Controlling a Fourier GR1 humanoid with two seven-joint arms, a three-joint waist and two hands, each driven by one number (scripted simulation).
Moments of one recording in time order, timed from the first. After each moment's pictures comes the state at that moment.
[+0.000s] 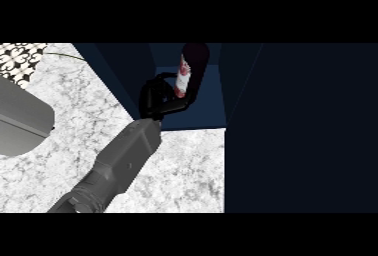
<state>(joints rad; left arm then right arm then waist) -0.95 0.00 -0.40 -0.22 1.03 0.24 -0.76 0.03 -0.06 -0.06 -2.24 -0.26 0.30 0.33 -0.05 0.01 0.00</state>
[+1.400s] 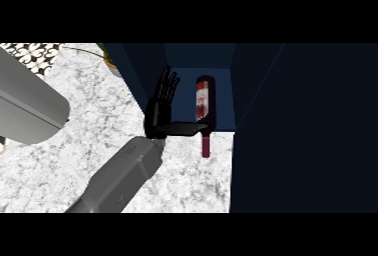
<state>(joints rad) -0.69 0.06 -0.55 -0.73 0.89 0.33 -0.75 0.08 -0.06 -0.07 -2.29 -0.22 0.29 0.34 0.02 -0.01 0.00</state>
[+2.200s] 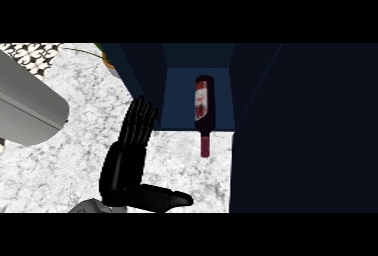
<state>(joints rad) -0.24 0.35 -0.70 -1.68 0.71 0.57 -0.48 0.05 -0.06 -0.03 -2.33 -0.21 0.27 0.39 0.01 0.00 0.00</state>
